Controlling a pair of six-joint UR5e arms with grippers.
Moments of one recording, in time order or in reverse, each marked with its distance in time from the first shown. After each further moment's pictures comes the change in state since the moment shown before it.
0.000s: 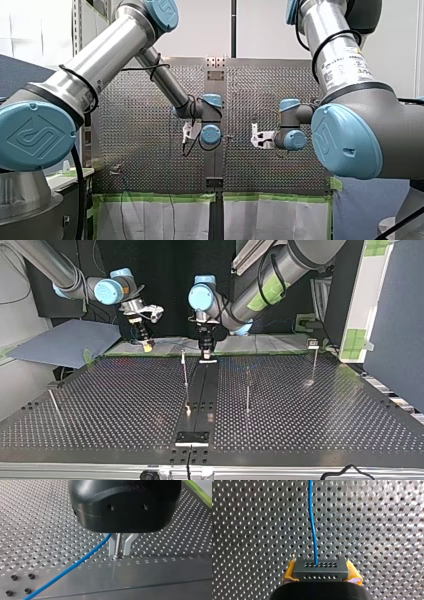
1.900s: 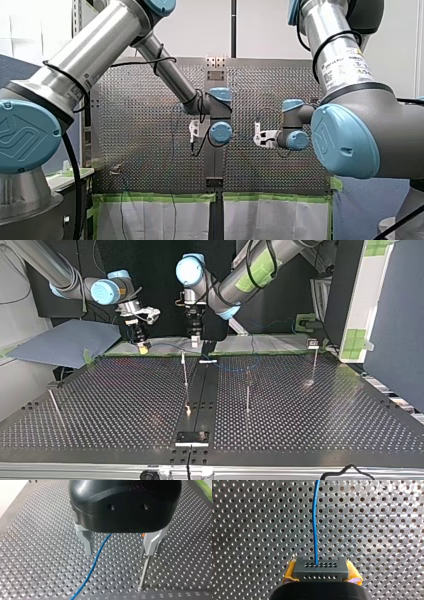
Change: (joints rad) left arm -0.128 0.061 -0.054 0.085 -0.116 -0.030; right arm -0.021 0.001 0.000 -0.041 -0.018 0.012
